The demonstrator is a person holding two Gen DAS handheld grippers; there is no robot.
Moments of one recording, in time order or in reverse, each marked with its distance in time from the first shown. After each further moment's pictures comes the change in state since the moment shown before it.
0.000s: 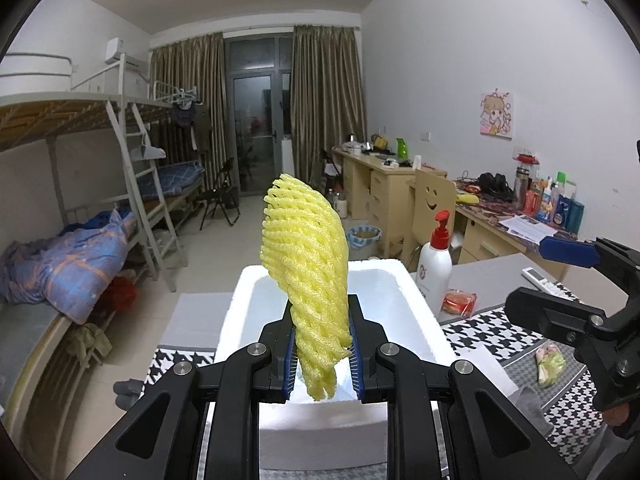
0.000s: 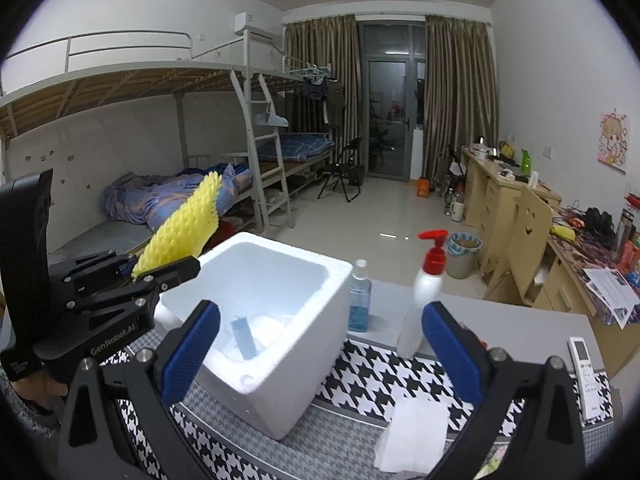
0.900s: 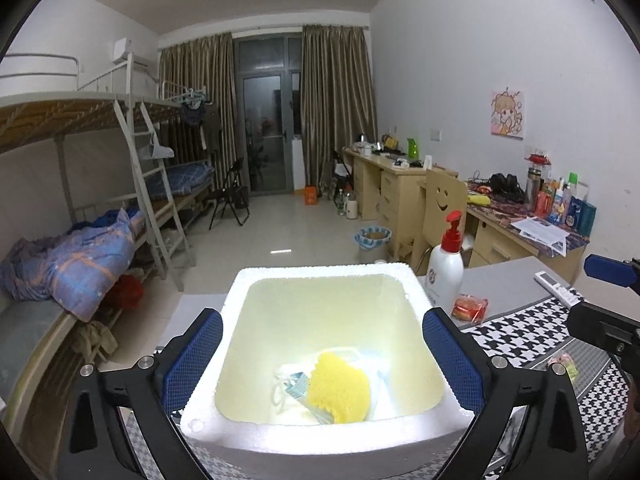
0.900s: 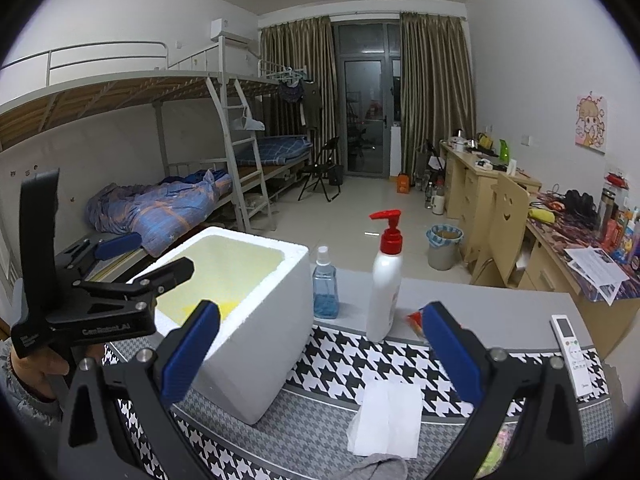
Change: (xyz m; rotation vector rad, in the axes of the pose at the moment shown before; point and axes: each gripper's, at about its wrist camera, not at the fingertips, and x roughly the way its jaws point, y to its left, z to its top) left arm 0.010 -0.010 0.004 -0.006 -0.007 0.040; right arm -0.024 -0.033 -0.018 0.050 -0.021 -0.053
